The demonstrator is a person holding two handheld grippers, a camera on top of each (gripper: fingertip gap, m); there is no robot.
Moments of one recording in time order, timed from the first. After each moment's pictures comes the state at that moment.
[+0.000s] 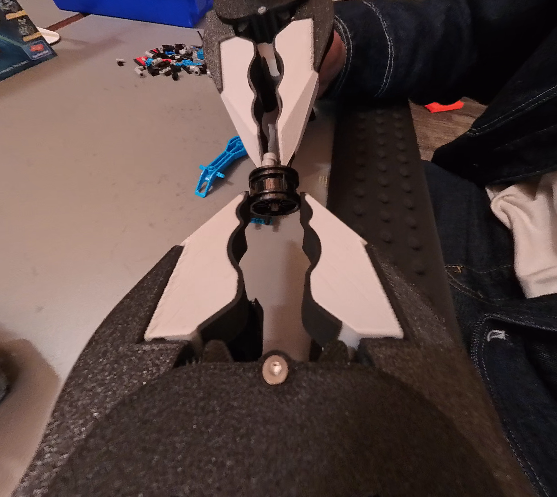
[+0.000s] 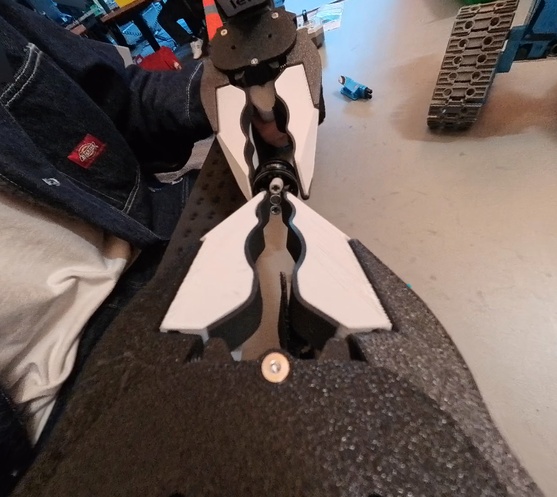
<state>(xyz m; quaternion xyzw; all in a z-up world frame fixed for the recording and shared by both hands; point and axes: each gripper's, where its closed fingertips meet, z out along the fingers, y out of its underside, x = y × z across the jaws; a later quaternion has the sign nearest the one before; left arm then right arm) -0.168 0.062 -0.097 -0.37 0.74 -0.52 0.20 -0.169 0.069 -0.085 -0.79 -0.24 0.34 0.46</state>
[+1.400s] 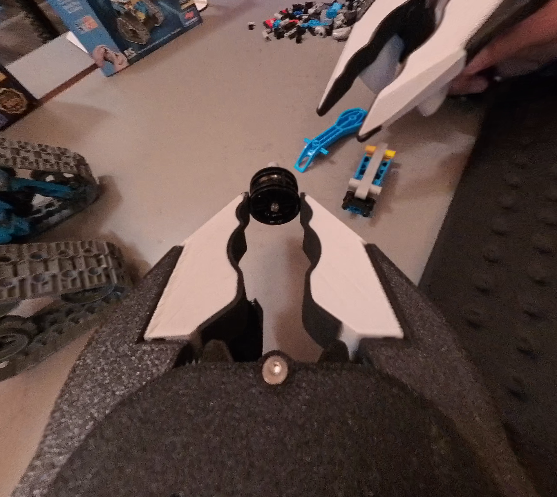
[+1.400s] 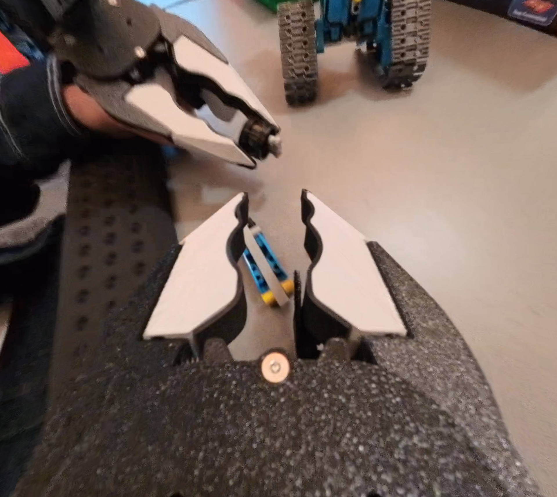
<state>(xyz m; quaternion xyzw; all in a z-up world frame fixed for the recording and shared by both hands) -0.134 0.119 -0.116 -0.48 0.71 -0.38 0.35 -0.114 0.074 -0.103 -0.85 -0.07 0.13 0.51</state>
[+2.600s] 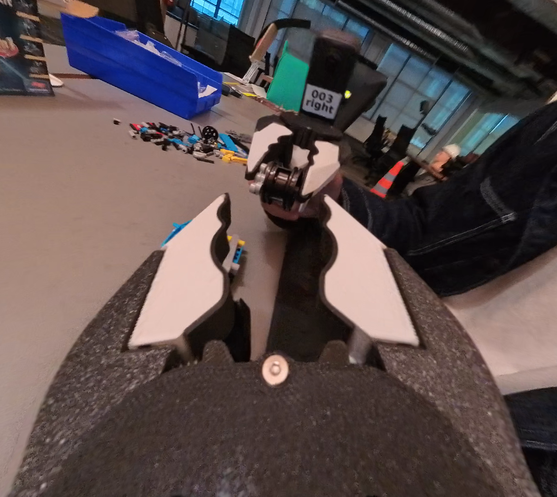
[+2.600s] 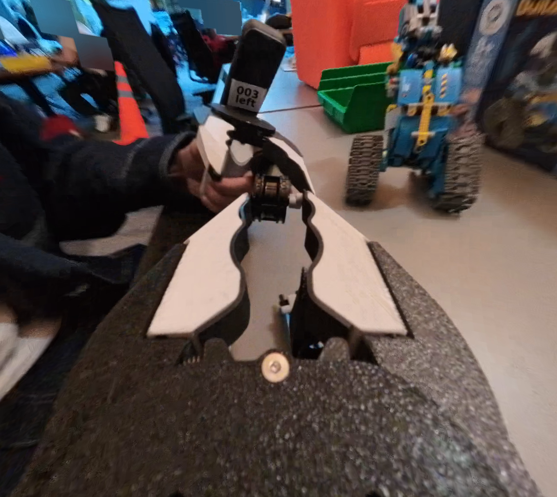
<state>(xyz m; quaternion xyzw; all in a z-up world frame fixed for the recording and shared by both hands) -0.164 0.067 -0.034 -0.42 0.56 -0.71 0.11 -0.161 0.073 -0.035 -0.73 -0.17 0.19 0.63</state>
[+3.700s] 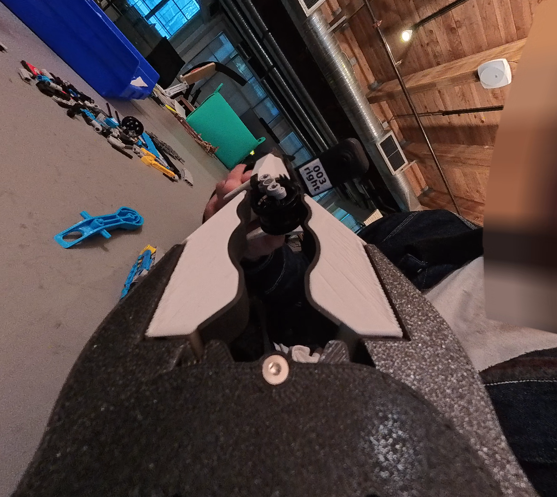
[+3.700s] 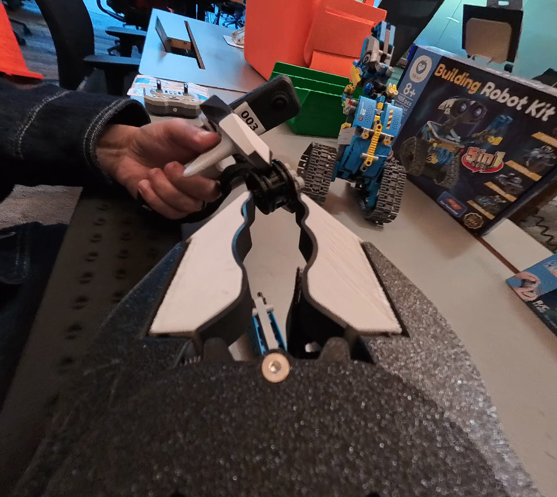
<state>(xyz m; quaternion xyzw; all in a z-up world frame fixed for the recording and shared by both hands) -0.156 0.068 -0.022 -0.43 0.40 -0.80 -0.09 -0.162 0.080 -0.033 -0.73 -0.21 0.01 0.65</state>
